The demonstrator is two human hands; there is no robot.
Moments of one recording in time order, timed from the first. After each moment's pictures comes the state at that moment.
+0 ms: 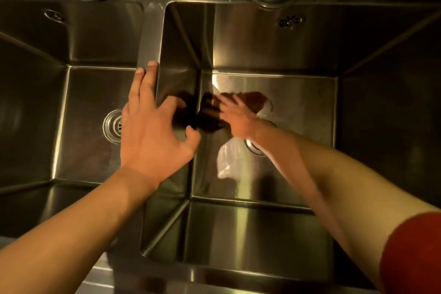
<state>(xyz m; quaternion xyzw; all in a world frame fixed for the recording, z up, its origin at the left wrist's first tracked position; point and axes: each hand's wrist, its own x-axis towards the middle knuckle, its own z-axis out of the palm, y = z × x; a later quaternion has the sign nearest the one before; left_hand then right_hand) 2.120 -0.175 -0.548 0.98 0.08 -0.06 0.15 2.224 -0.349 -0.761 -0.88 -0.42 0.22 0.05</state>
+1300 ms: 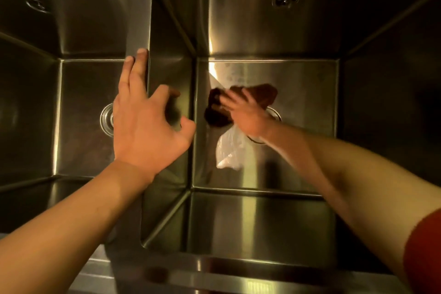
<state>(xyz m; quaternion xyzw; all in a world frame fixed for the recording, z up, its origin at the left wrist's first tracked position) 2.118 -0.175 -0.549 0.99 0.08 -0.06 0.14 2.204 -0.377 -0.807 -0.87 -0.45 0.18 -0.05</state>
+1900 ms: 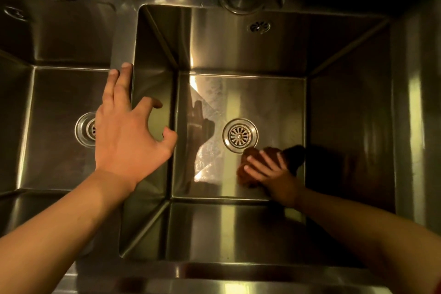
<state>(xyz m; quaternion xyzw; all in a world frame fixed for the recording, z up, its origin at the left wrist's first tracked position) 2.120 -0.176 -0.548 0.99 0.08 -0.05 0.15 2.060 -0.553 -0.803 -0.88 -0.40 0.25 0.03</state>
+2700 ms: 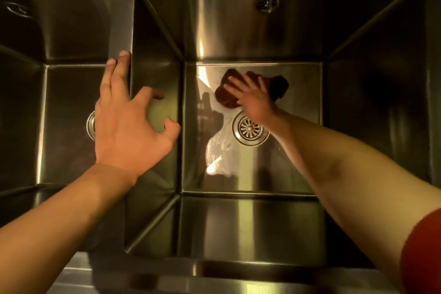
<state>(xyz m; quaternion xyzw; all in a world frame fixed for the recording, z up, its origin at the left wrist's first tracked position) 2.118 -0.175 -0.551 0.99 0.07 -0.05 0.14 2.244 -0.422 -0.803 -0.93 -0.30 0.20 0.04</state>
